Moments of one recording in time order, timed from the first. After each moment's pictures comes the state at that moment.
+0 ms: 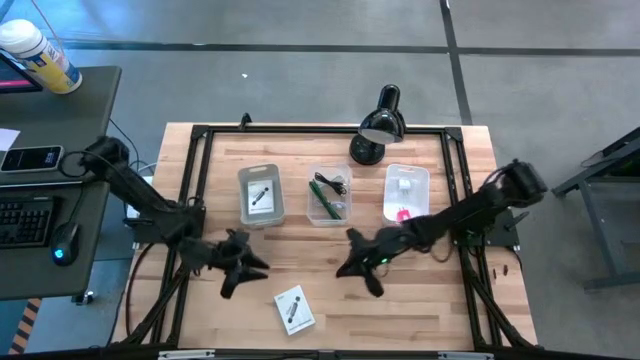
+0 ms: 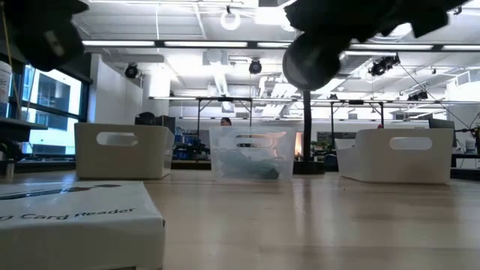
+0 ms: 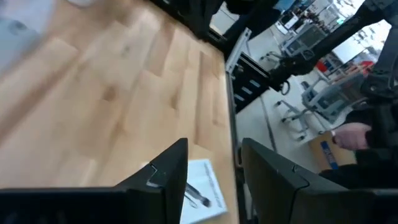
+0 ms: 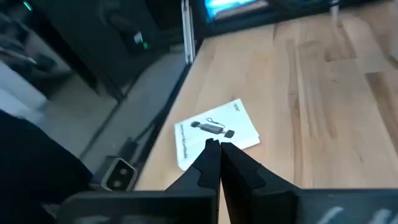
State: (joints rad) left arm -0.62 1.05 0.46 0.20 -0.47 -0.85; right arm 0.35 1.57 0.73 0.51 -0.09 0.39
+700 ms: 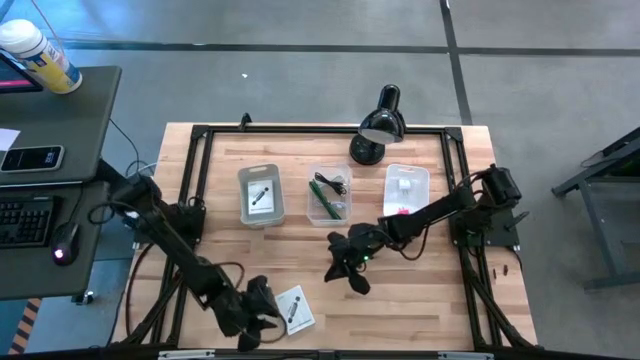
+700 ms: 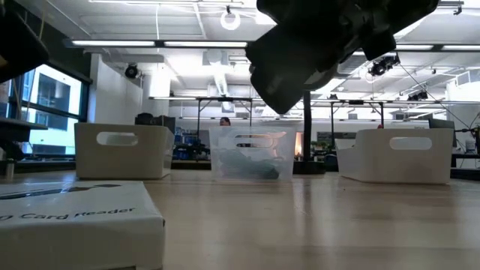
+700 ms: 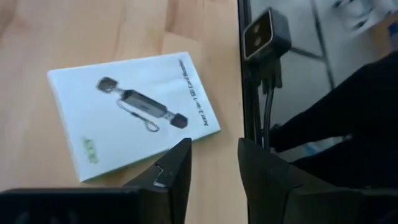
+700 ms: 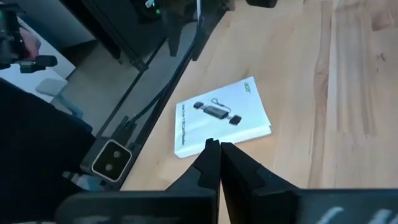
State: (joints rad) left arm -0.73 1.67 0.89 -0.03 -0.32 -0.89; right arm 0.25 1.79 0.91 0.44 -0.34 0.31
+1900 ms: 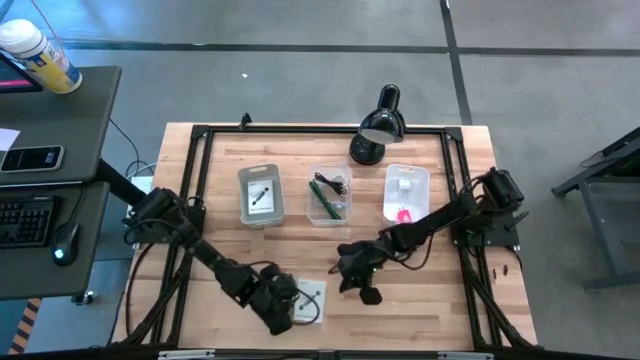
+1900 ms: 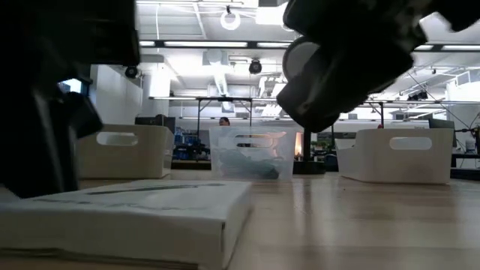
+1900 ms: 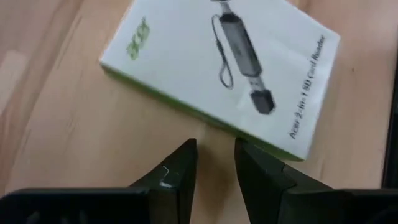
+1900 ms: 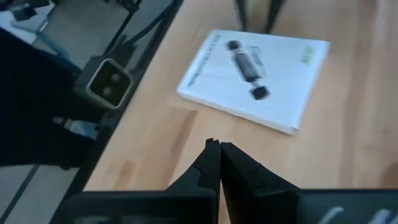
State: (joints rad) left arm -0.57 1.90 1.04 -0.22 -0.28 -0.98; right arm 0.34 1.79 0.91 0.21 -0.31 0.25
